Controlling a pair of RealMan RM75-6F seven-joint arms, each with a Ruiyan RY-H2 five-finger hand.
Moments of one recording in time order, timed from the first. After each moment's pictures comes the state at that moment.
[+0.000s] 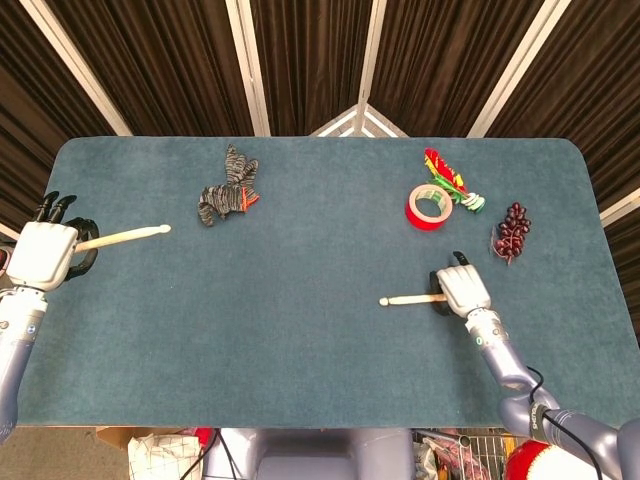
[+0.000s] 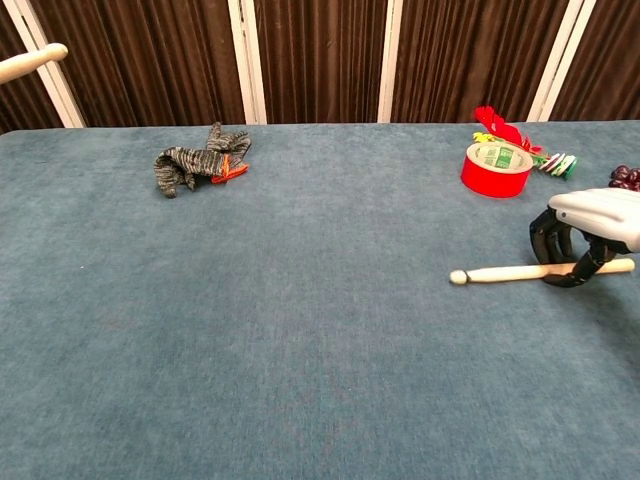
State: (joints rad) left arm -0.47 -1.16 -0.15 -1.42 1.25 1.19 0.21; right arm 0.60 -1.56 0.13 -1.11 -1.24 0.85 -0.13
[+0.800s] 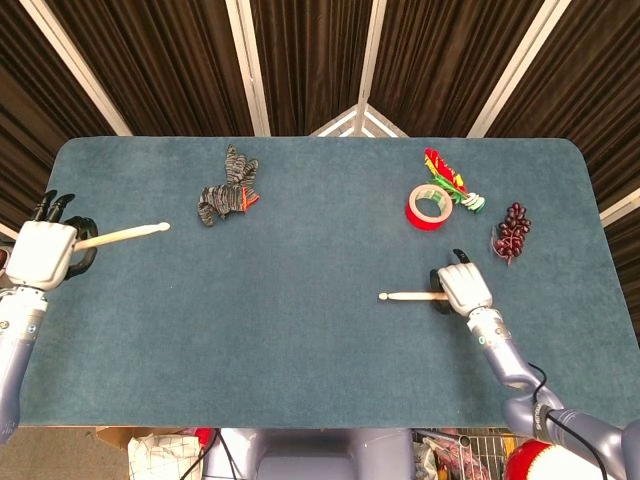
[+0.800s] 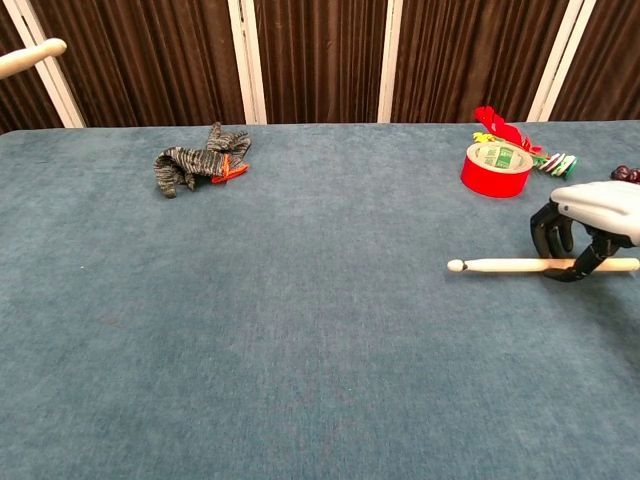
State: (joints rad) left arm -0.47 -1.17 -0.16 -1.43 1.24 1.19 0.22; right arm 0.60 -1.55 0.12 -1.12 -1.28 0.87 -0.09
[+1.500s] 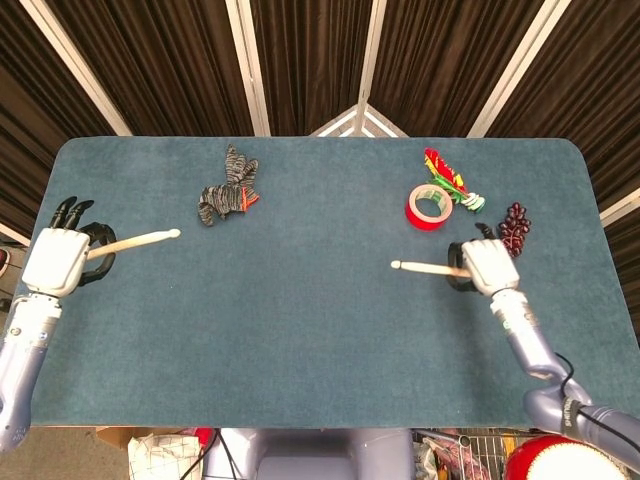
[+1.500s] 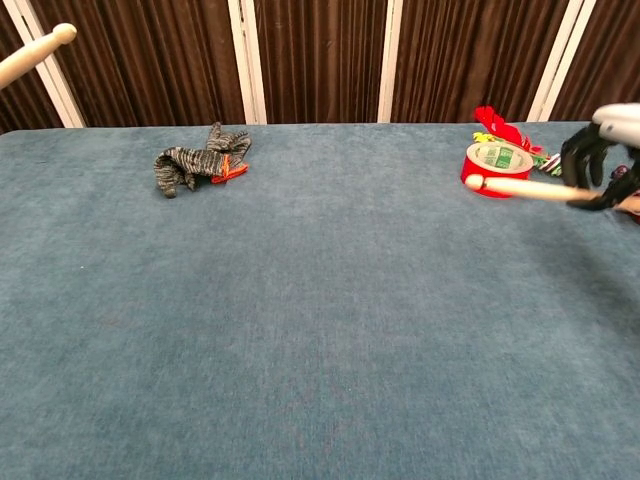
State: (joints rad) left arm -0.46 -1.23 -0.16 -1.40 1.32 1.24 0.08; right arm 0.60 -1.36 0.21 -1.29 -1.24 0.92 -0.02
